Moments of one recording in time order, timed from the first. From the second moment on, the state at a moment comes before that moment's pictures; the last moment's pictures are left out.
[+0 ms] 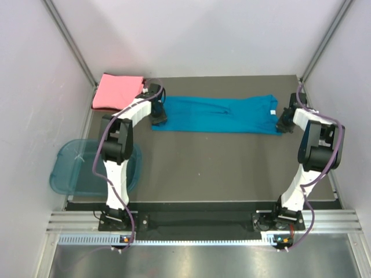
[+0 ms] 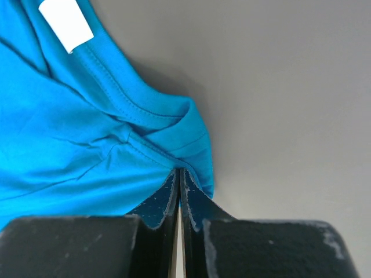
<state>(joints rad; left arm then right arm) -0.26 2.19 1.71 -0.61 -0.11 -0.51 -0.21 1.90 1.25 -0.41 0.02 0.36</state>
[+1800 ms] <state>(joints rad) -0.23 2.10 1.59 -0.69 -0.08 -0.39 -0.19 1.65 1.15 -0.35 -0.36 0.42</state>
